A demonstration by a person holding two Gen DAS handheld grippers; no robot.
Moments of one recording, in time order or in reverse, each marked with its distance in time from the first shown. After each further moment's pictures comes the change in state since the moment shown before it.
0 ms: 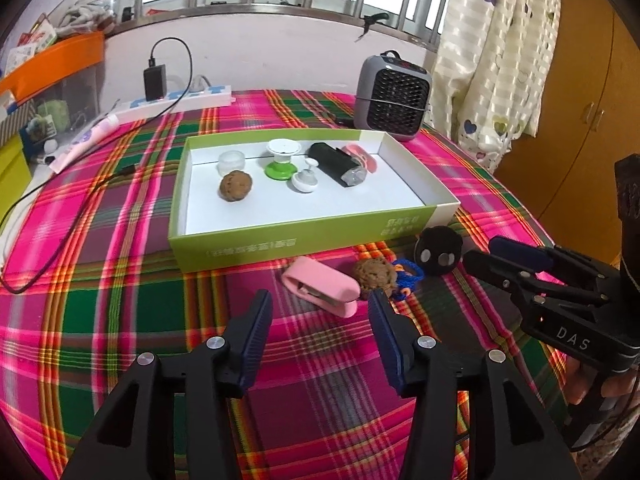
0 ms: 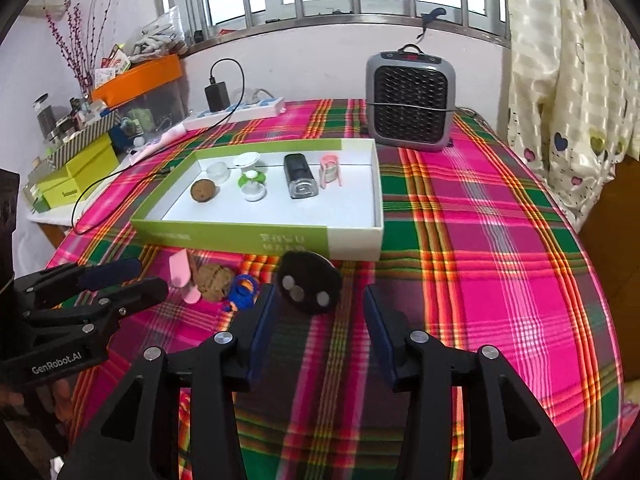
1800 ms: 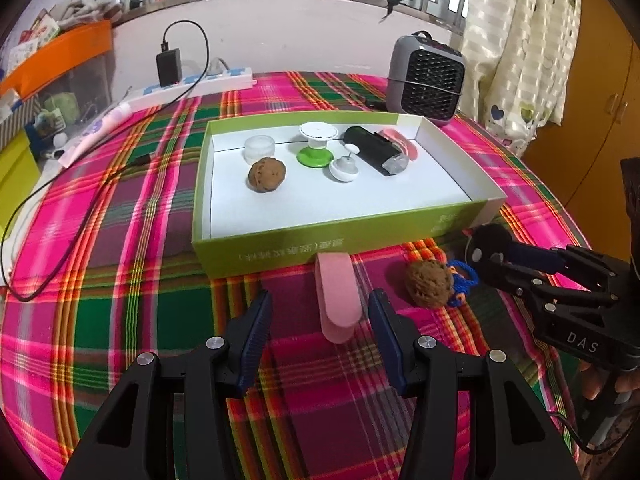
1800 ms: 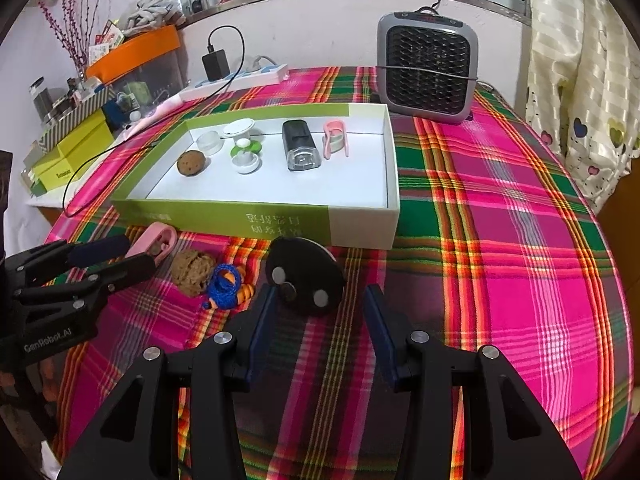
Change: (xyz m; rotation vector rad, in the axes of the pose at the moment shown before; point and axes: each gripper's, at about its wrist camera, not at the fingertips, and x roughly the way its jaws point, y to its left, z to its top) left arm 0.023 0.022 0.010 0.000 0.068 0.083; right arm 0.033 0.001 0.005 -0.024 0.113 0.028
